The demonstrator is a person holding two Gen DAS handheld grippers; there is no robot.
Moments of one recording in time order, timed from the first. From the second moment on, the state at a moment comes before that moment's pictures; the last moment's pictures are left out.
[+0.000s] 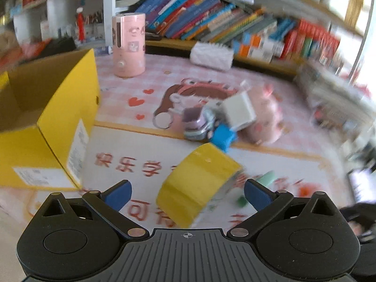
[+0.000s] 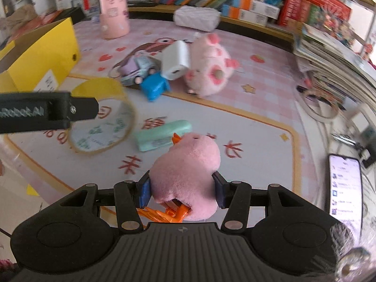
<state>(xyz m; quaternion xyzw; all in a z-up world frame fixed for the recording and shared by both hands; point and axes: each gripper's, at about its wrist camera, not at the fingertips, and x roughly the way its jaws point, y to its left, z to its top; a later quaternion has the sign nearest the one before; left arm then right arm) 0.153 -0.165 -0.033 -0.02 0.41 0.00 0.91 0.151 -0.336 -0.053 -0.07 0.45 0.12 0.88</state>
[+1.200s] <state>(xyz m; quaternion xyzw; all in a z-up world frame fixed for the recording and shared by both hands) 0.118 -0.099 -0.019 -0.06 0.39 0.04 0.92 0.147 -0.293 -0.037 -0.07 0.41 0.17 0.89</state>
